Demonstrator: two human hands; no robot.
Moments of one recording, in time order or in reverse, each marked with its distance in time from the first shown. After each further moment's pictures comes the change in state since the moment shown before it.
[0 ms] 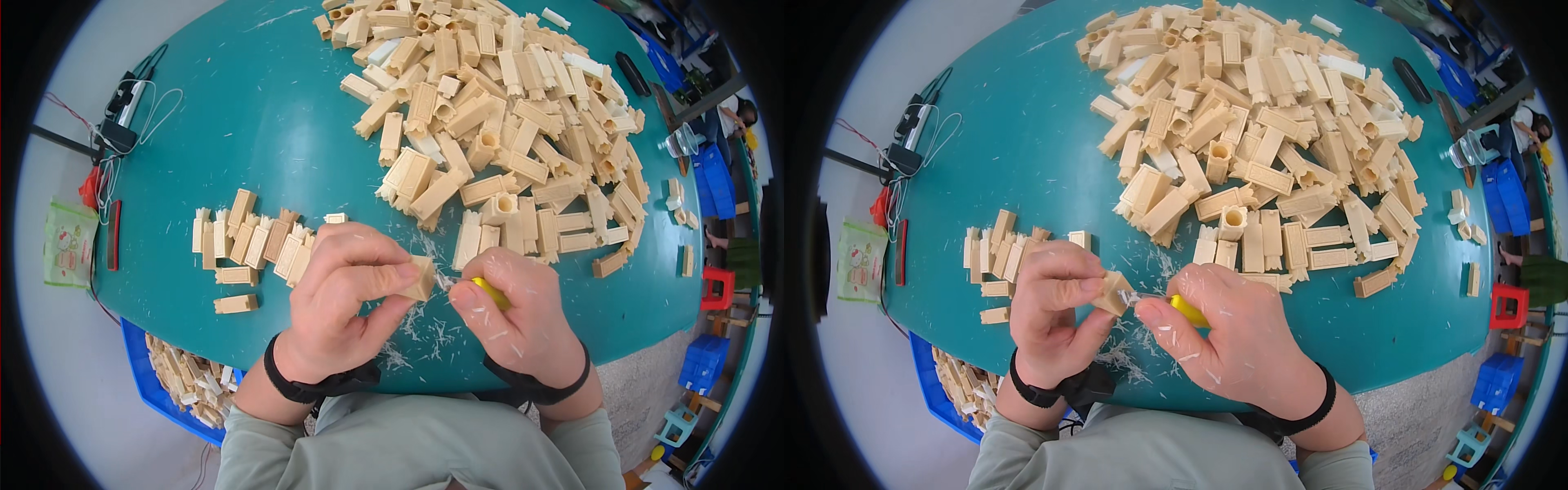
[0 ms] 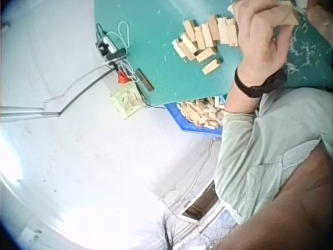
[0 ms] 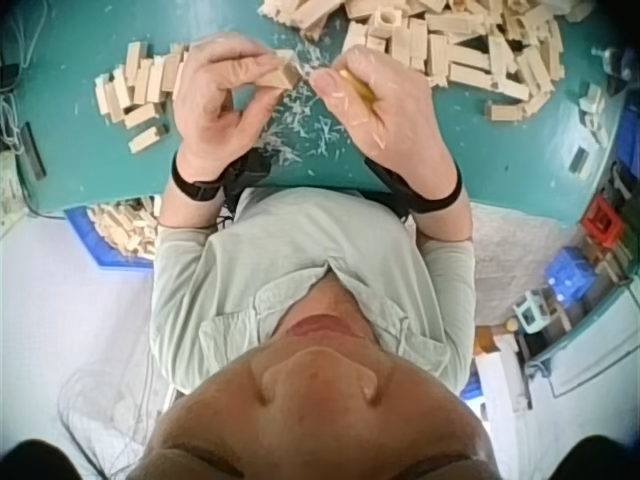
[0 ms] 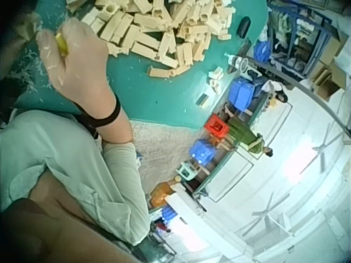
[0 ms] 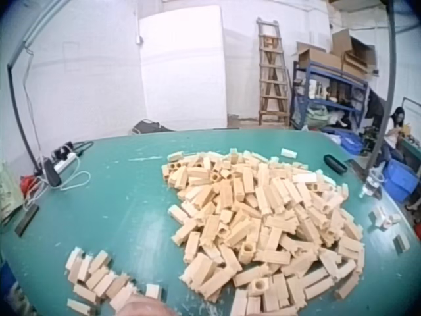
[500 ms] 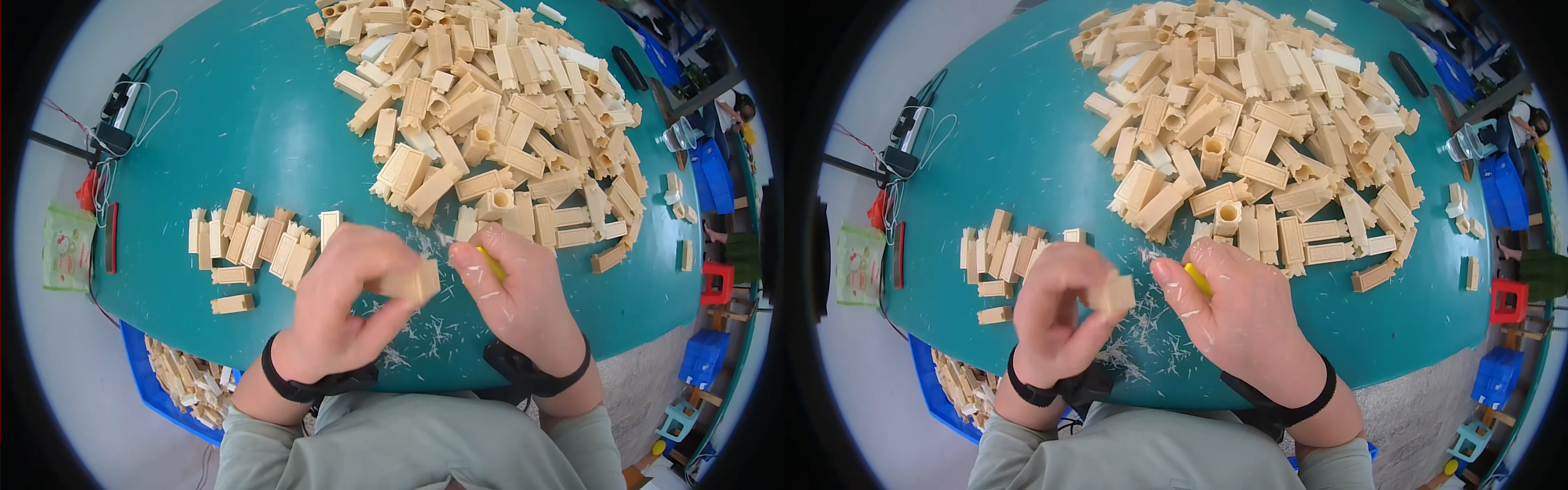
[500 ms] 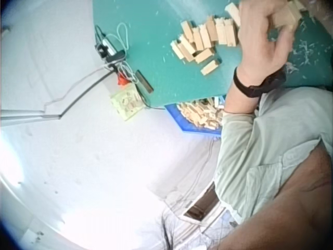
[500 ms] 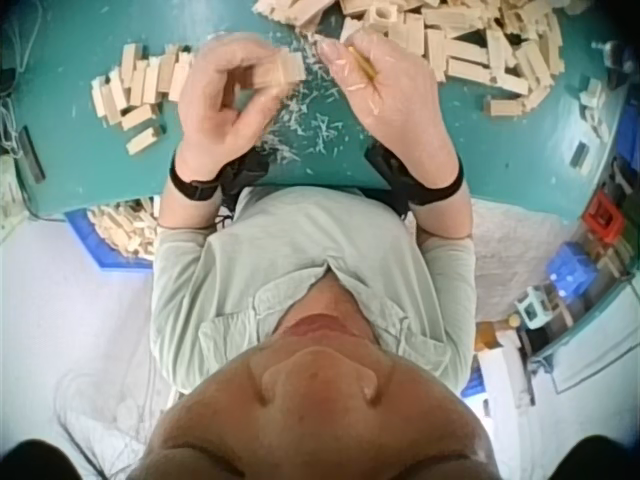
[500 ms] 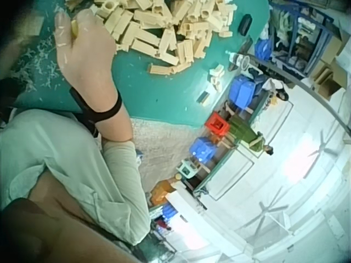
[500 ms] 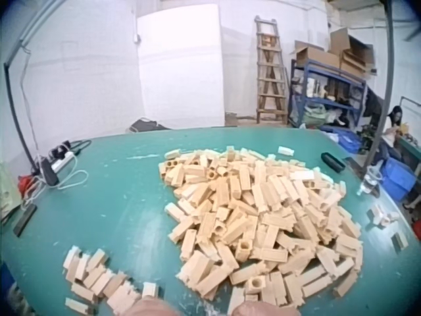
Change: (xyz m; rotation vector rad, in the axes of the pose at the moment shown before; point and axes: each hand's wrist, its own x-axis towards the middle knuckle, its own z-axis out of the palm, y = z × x) left_hand -0.001 0.010 0.001 -0.208 -0.065 -0.289; right_hand 0.004 0.013 0.002 -0.134 0.062 0.143
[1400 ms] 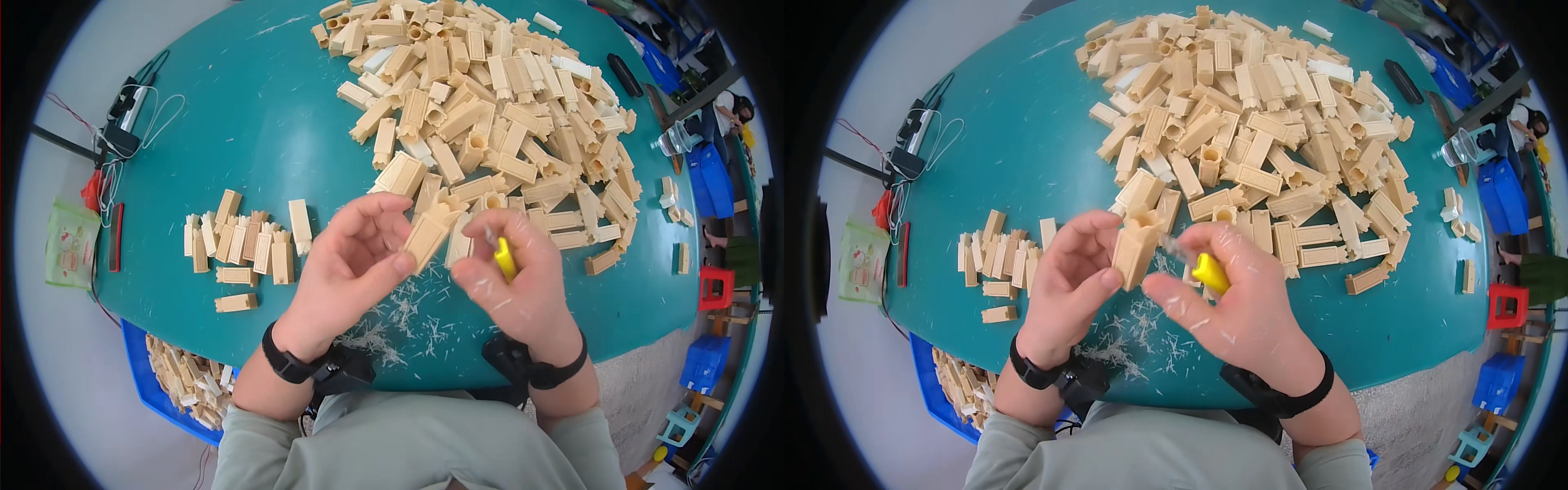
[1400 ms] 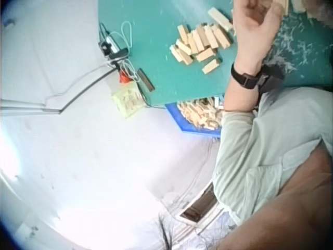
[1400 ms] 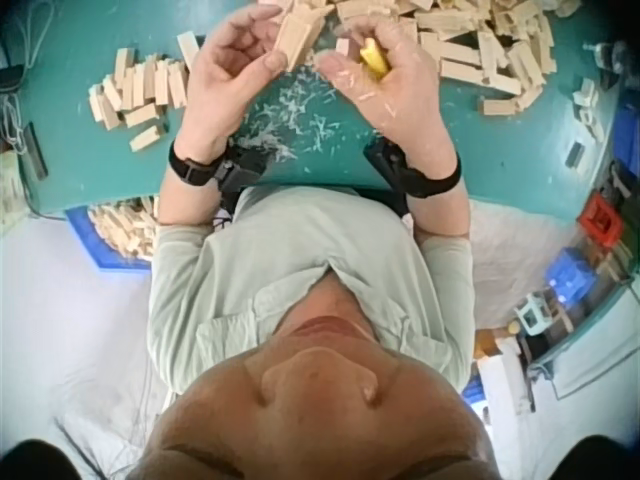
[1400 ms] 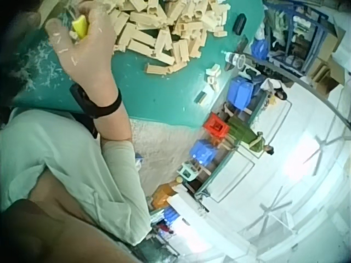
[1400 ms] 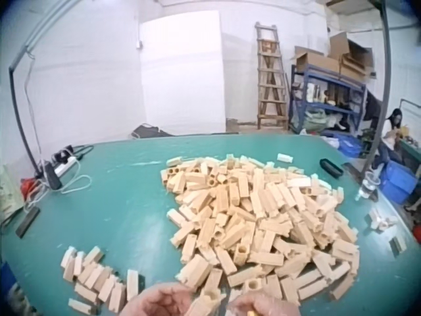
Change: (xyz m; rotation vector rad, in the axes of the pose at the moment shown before) left_hand 0.010 -0.016 0.006 -0.688 -0.051 -0.452; right_hand -0.003 0.004 -0.007 0.364 0.075 -0.008
